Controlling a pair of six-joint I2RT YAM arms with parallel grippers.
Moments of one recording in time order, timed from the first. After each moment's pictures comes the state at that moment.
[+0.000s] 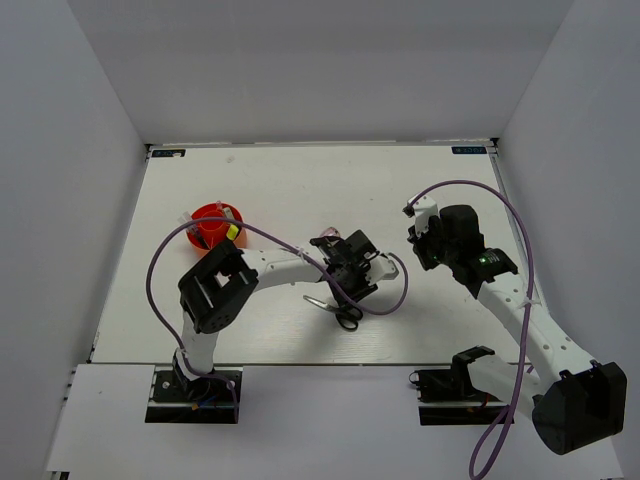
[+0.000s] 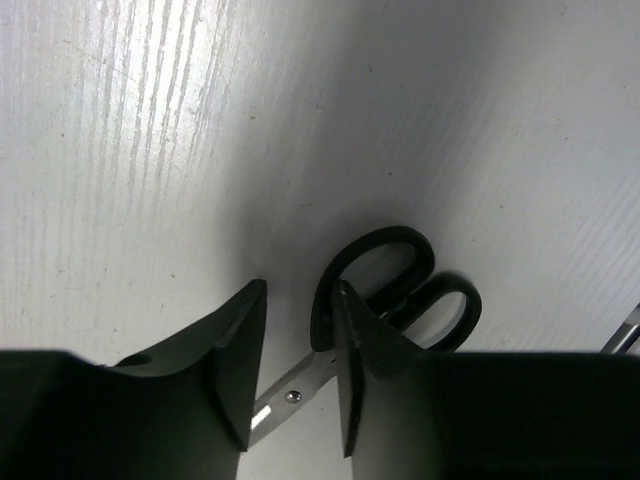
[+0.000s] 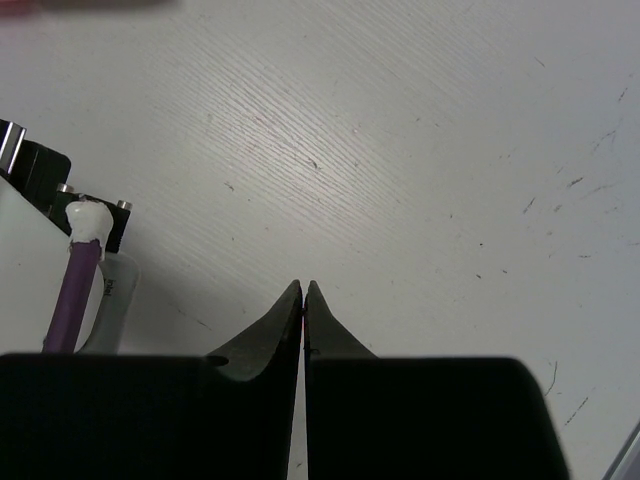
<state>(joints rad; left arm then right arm) -0.99 1.96 1.32 -0.52 0.19 0.22 0.36 1.01 0.79 -0.48 -0.13 -0.29</state>
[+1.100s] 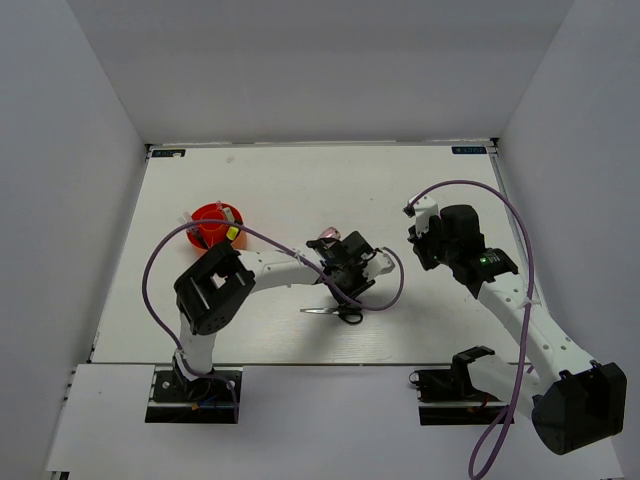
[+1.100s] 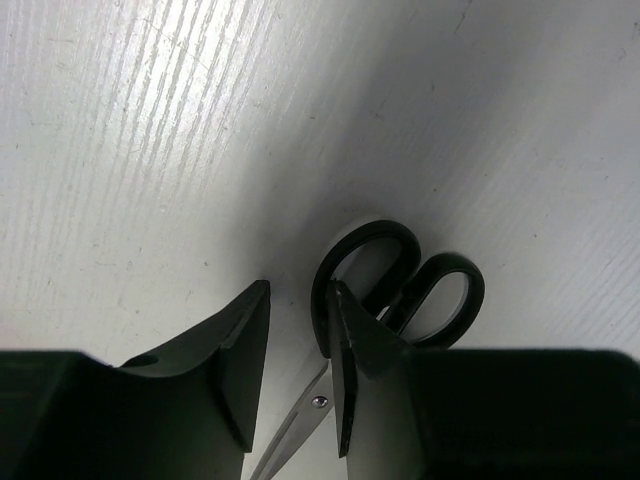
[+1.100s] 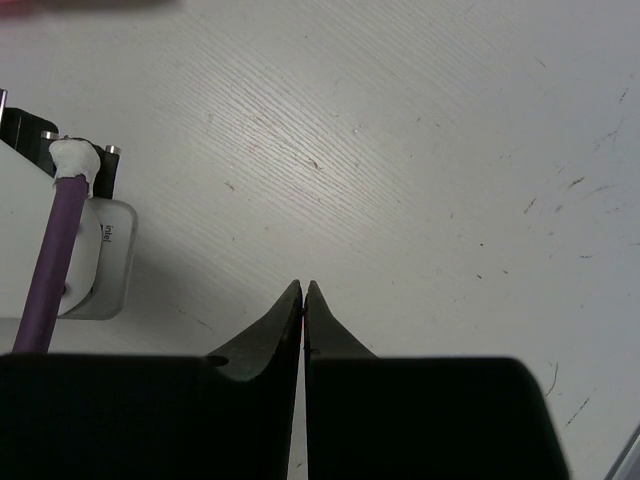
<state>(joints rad) -0.99 1.93 1.27 -0.45 0.13 0.11 0.35 1.01 0.79 -0.48 -0.14 -0.29</state>
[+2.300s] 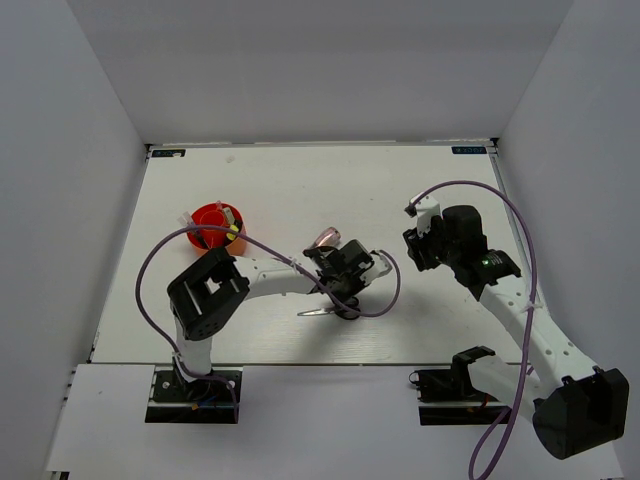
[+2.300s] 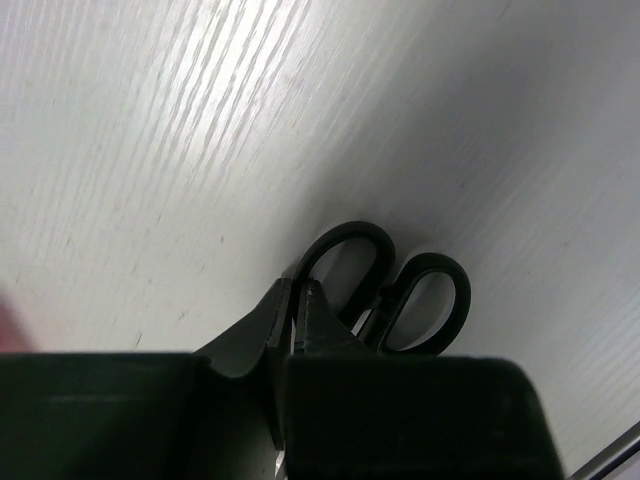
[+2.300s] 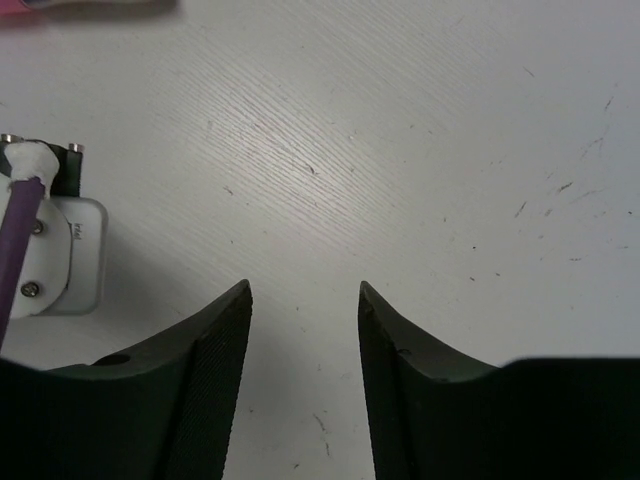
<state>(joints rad) -1.02 1.88 1.19 -0.37 -0.01 0.07 0.35 0.98 0.79 -0.48 -0.14 -0.30</state>
